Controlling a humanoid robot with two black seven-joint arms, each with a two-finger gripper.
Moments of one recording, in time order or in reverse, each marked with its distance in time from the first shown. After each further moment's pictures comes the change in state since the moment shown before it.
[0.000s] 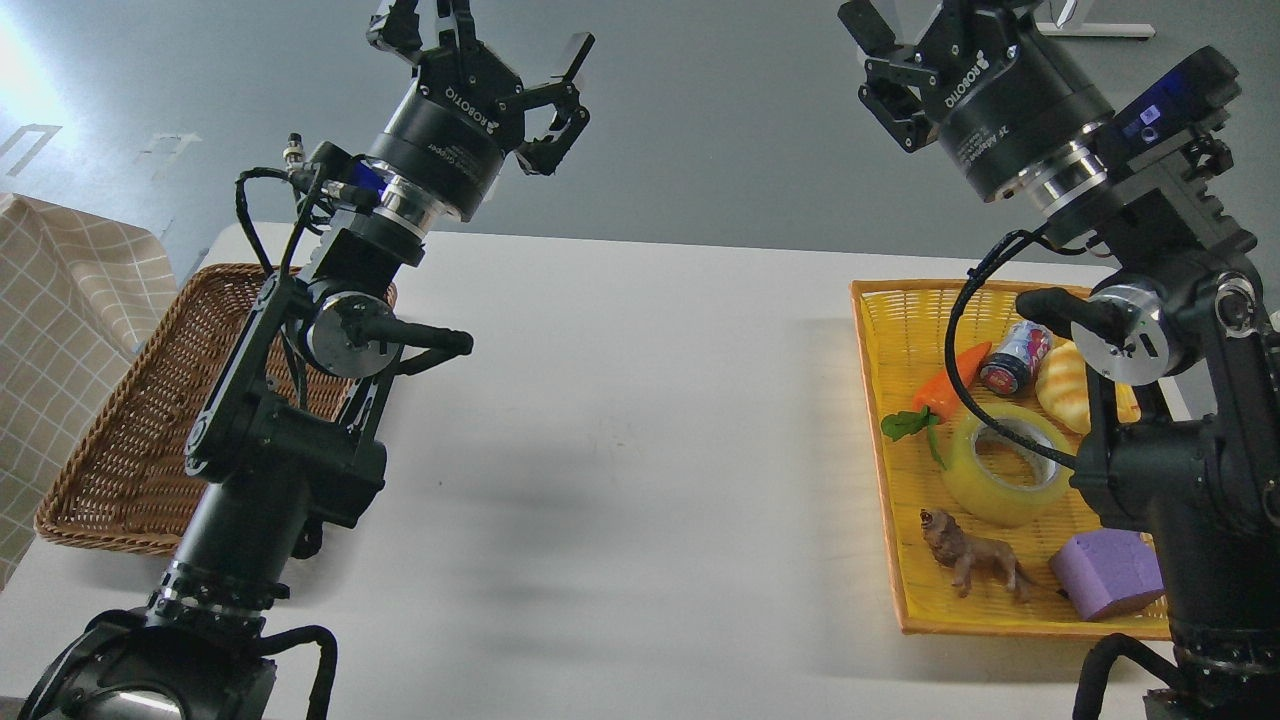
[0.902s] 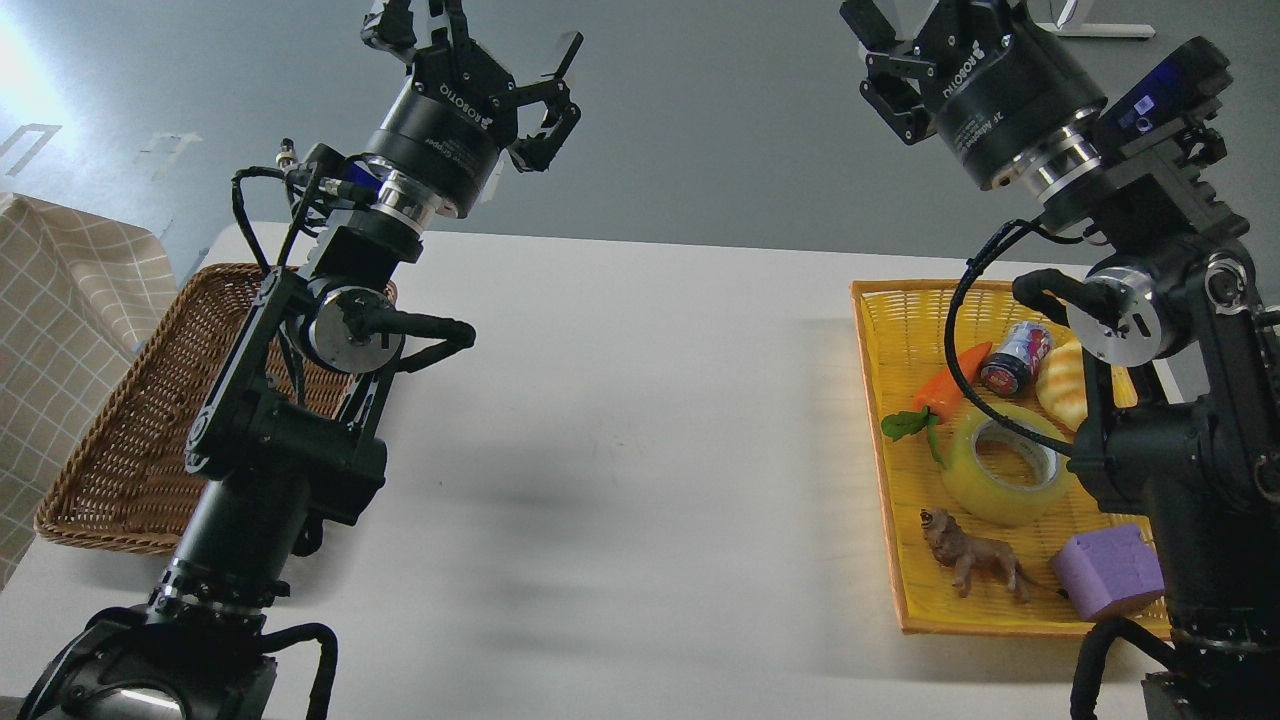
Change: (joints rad) left arm -0.004 0.000 0.001 0.000 0.002 0.058 0.000; right arm 0.024 0.000 0.003 -0.047 -0.003 -0.008 -0.005
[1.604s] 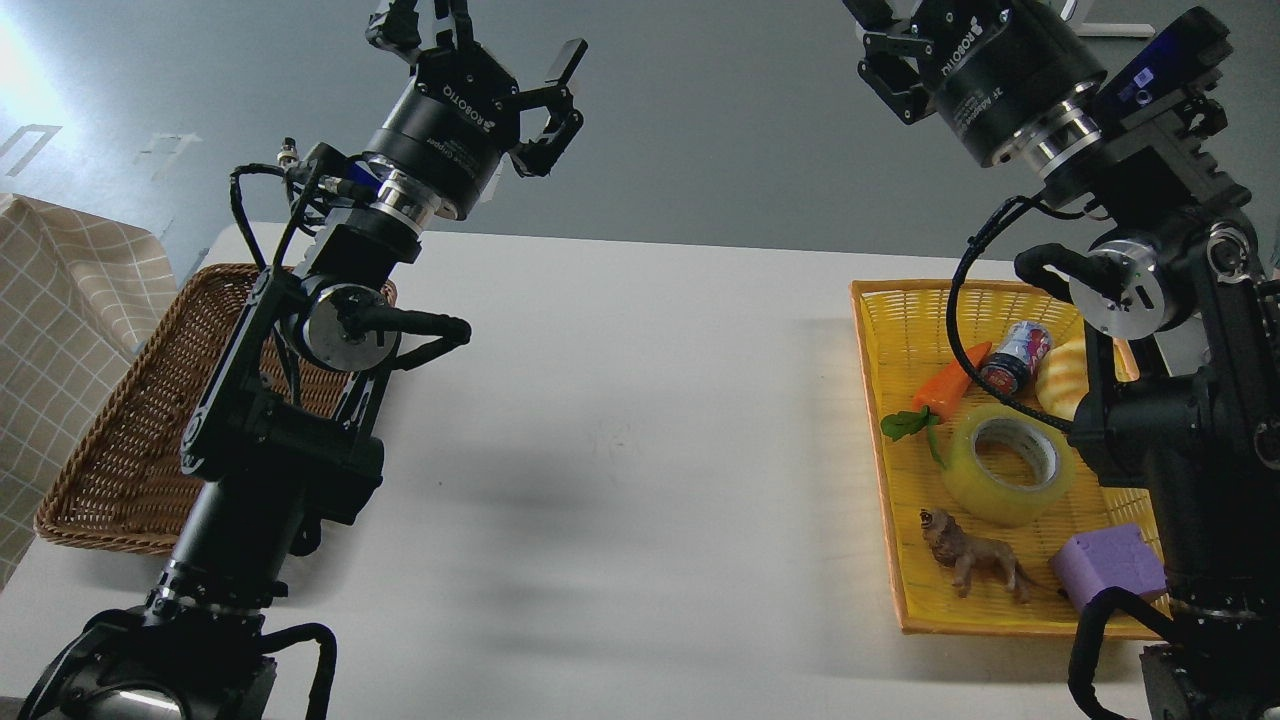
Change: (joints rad) left arm -0.001 0.000 -0.011 -0.016 -0.006 0.007 0.054; right arm 0.060 0.000 0.006 -0.074 -0.002 0.038 0.005
